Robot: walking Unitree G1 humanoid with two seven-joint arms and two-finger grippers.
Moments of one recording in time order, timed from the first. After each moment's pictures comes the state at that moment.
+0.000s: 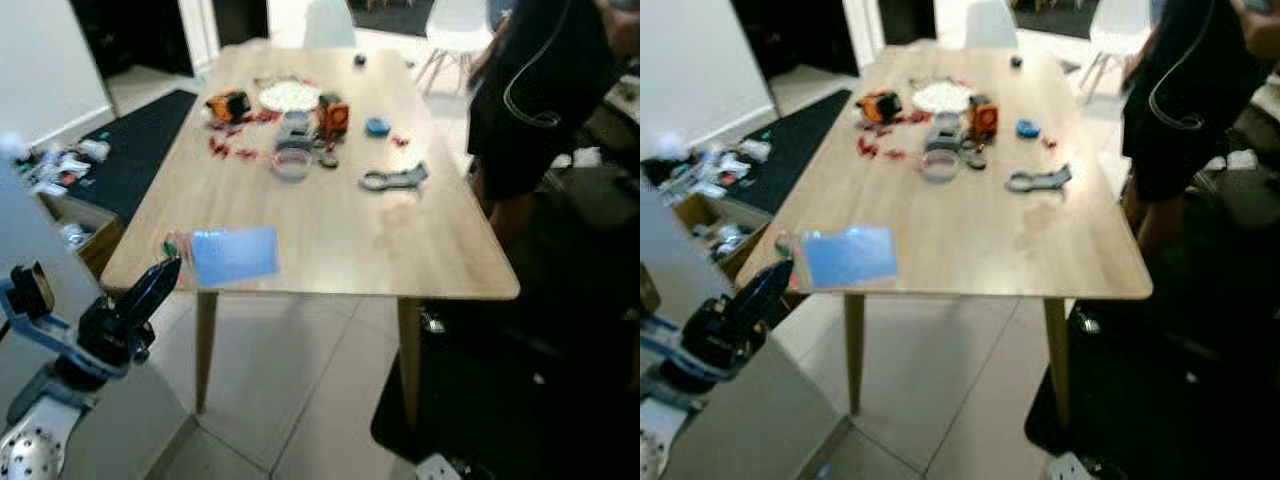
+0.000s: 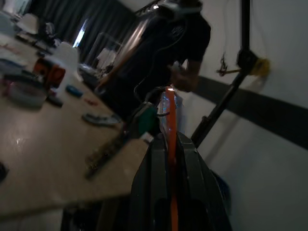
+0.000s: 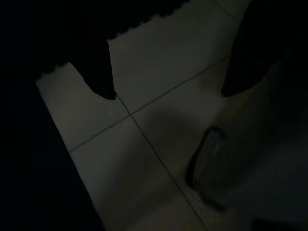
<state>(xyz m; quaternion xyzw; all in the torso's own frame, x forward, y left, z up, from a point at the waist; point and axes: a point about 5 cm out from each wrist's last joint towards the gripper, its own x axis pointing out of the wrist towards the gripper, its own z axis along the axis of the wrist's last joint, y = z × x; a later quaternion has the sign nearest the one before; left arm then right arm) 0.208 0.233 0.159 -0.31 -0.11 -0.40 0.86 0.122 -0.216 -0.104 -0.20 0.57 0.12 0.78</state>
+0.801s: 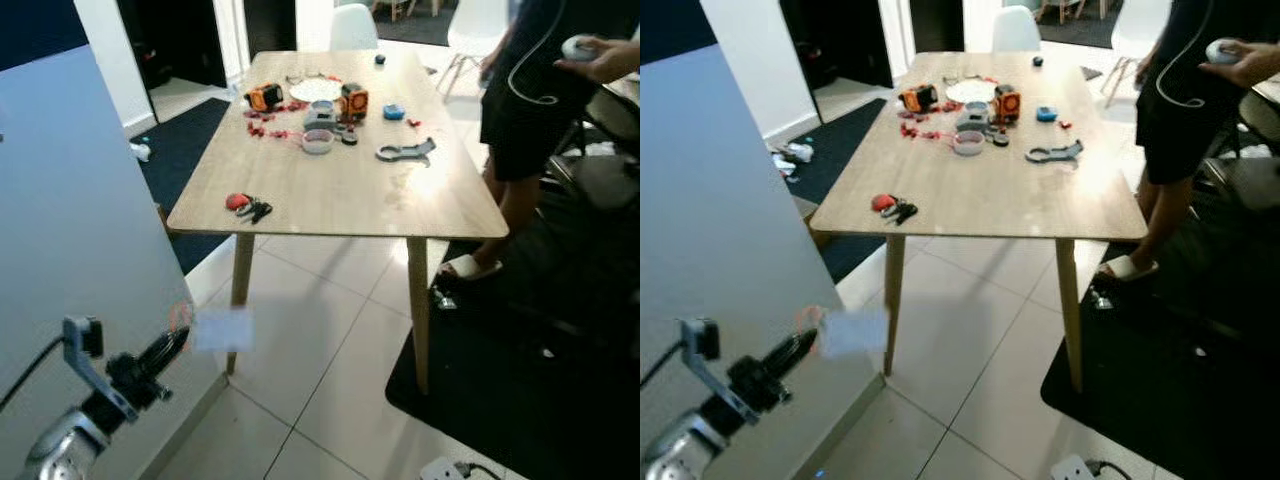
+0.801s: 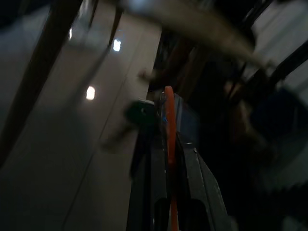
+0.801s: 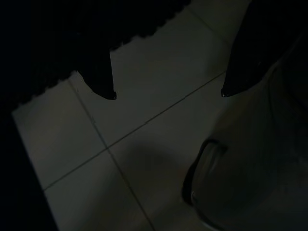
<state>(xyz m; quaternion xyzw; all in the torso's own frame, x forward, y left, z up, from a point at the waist) 0.204 0.253 0.036 -0.24 0.14 -0.24 0.93 0.112 -0.218 -0.106 -0.20 0.59 0.12 0.78</state>
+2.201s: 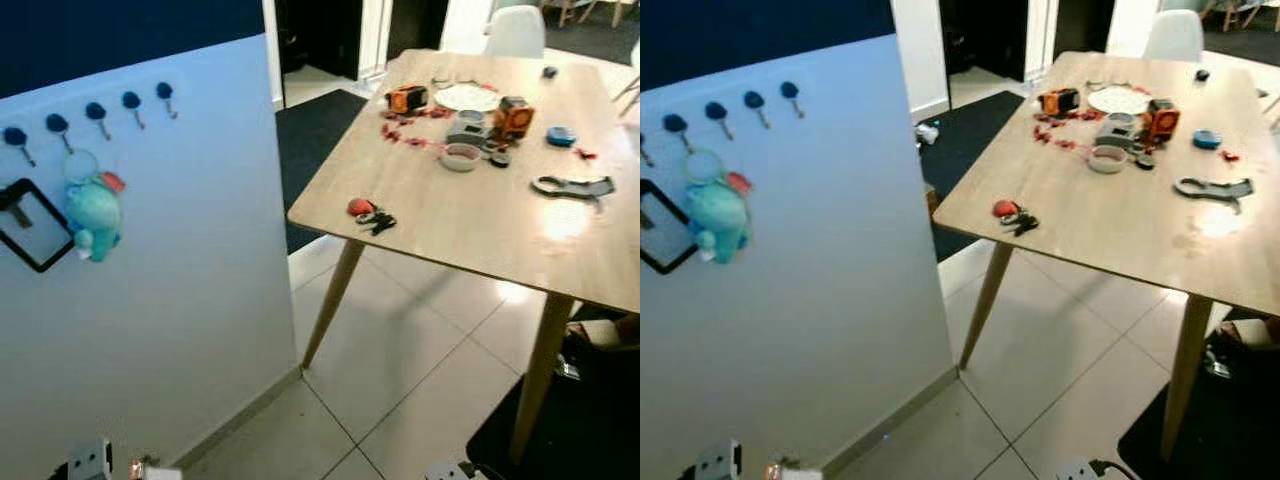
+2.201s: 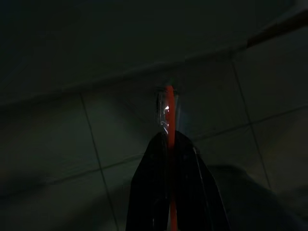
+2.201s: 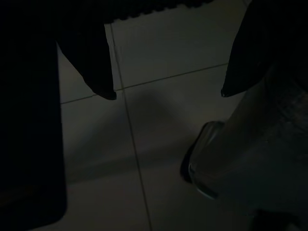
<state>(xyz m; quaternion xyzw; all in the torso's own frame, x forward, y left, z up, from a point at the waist) 0.122 0.269 -0.081 -0.18 0.40 0.11 0.89 0.108 -0.224 -0.107 -0.19 0.59 0.12 0.77</state>
